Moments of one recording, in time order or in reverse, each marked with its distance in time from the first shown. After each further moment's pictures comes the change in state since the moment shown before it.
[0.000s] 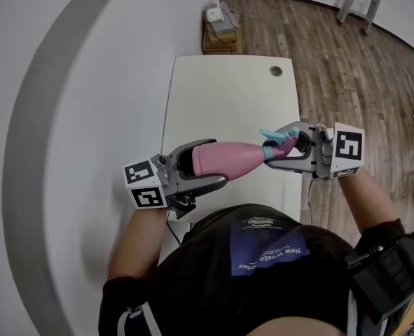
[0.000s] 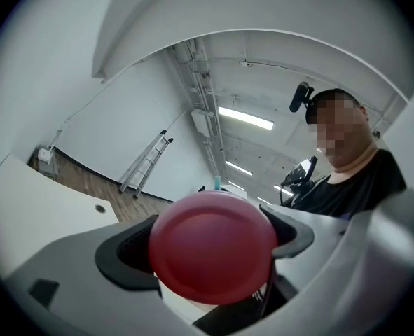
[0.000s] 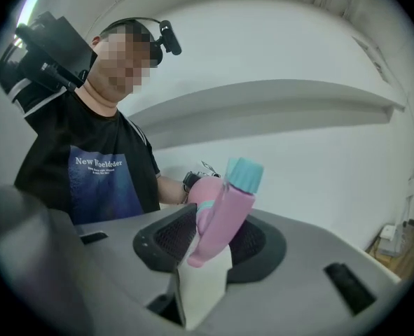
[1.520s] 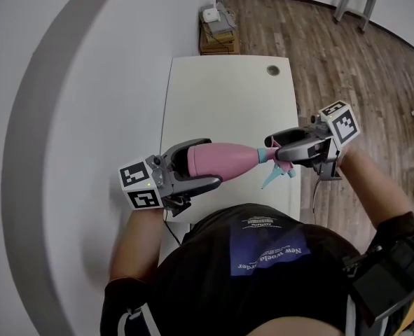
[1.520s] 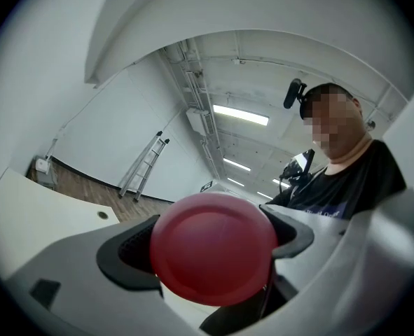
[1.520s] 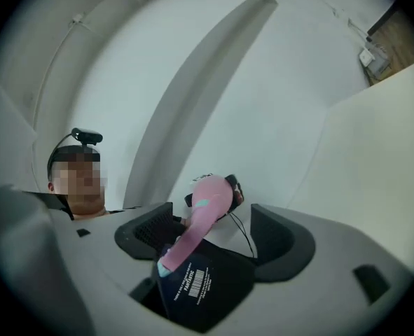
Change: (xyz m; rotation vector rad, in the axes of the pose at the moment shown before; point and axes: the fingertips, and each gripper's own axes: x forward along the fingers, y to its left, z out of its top) left arm -0.003 0.009 0.006 0.058 0.012 -0.006; right arm -0.021 -0.033 -0.034 0.950 -0.036 0.157
